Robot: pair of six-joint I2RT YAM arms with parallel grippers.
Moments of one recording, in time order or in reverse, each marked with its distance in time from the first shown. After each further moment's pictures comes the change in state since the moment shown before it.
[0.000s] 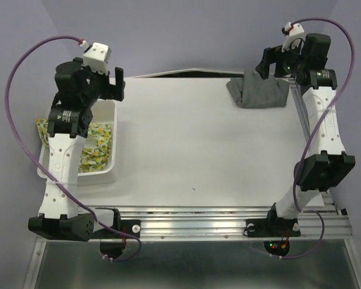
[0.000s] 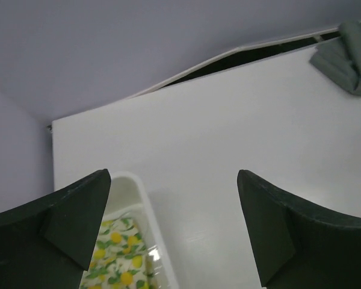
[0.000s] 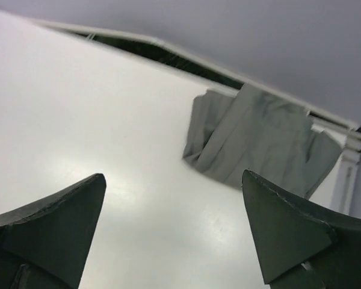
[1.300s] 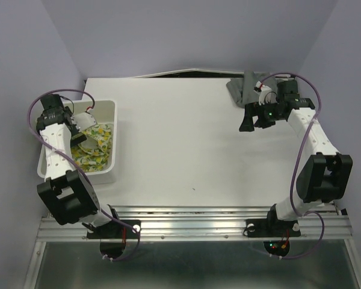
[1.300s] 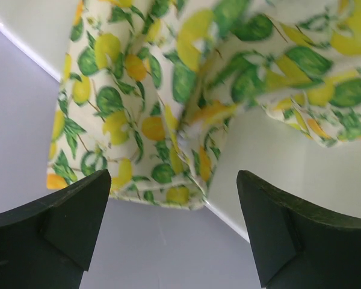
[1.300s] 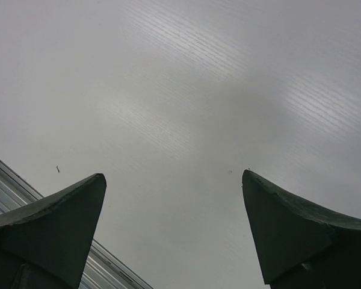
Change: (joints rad) left arm 0.549 0.166 -0.311 -0.299 -0.336 1.305; right arm 0.046 -0.203 -0.660 -0.212 -0.179 -0.074
